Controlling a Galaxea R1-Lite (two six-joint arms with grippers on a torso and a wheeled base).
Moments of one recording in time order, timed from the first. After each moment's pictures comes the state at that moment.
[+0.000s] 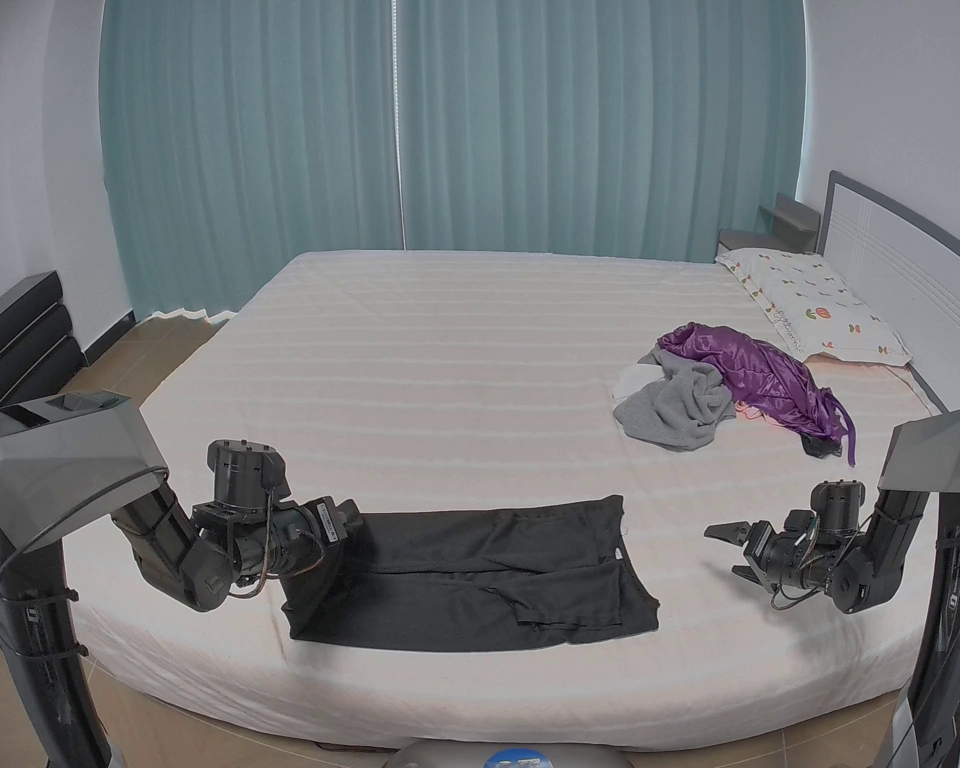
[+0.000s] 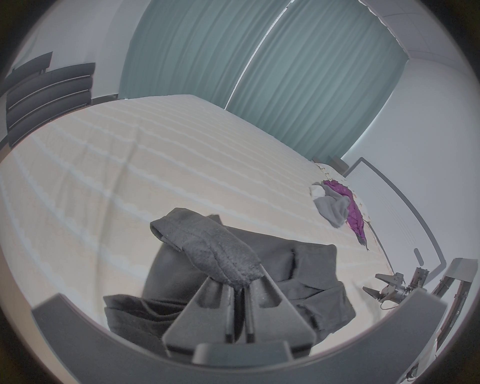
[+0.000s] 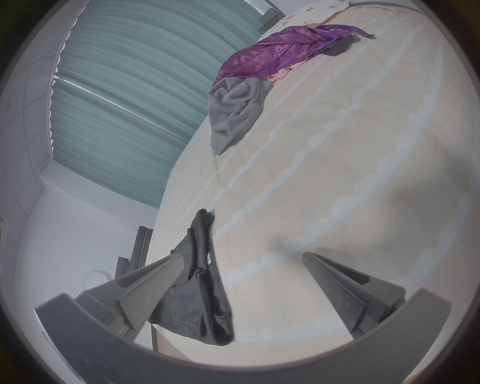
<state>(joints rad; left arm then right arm) -0.24 2.18 -0.72 -0.89 -0.09 -0.53 -0.07 2.36 -0.53 -1.17 0.47 0.70</state>
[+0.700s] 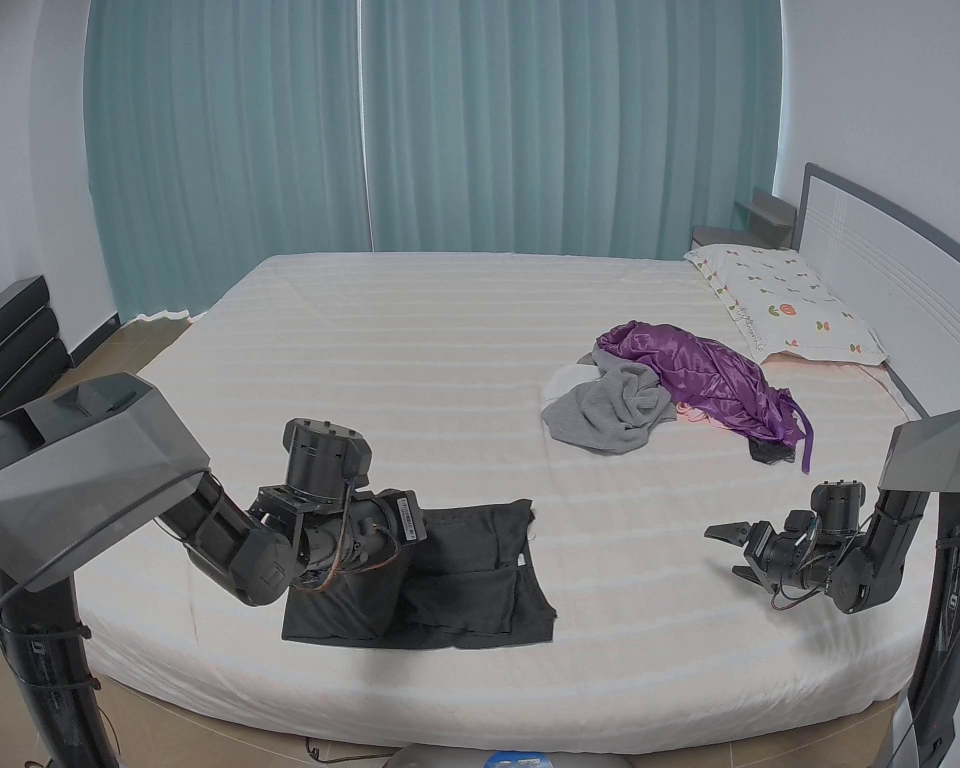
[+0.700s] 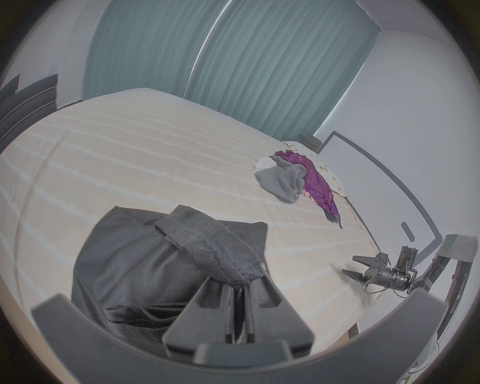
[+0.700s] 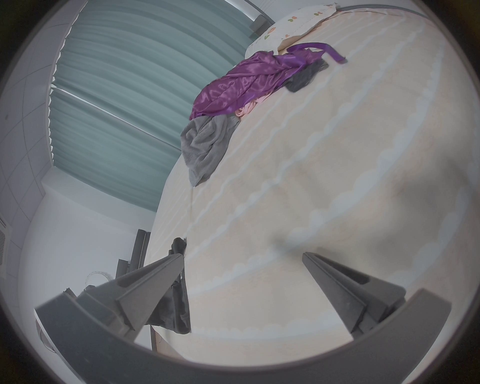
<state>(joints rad) -0.44 2.15 -0.89 -0.69 -0.04 -0.53 -0.07 2.36 -0.53 -1.17 0.47 0.70</state>
